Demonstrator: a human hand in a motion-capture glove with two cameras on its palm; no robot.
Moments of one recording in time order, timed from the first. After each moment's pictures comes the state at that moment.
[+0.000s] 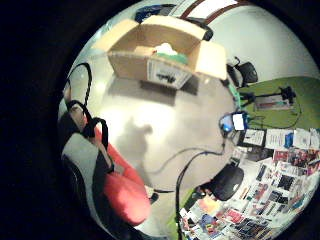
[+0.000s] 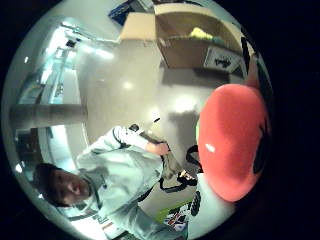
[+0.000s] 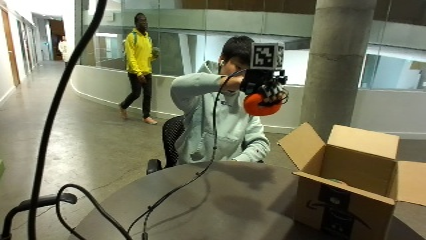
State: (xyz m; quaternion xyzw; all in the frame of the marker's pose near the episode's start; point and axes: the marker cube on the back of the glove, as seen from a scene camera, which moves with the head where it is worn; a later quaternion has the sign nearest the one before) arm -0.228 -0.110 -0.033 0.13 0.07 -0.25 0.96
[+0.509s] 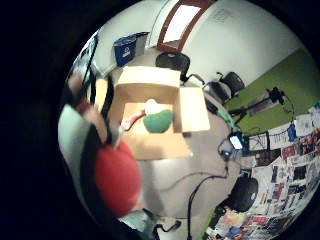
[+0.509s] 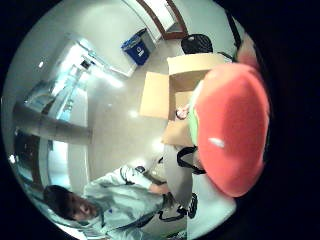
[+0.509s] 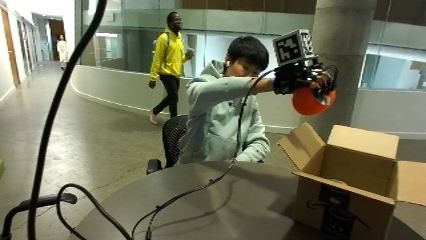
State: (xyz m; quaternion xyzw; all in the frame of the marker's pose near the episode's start) arm -0.325 -0.137 -0.099 0.24 -0.10 -0.30 0.92
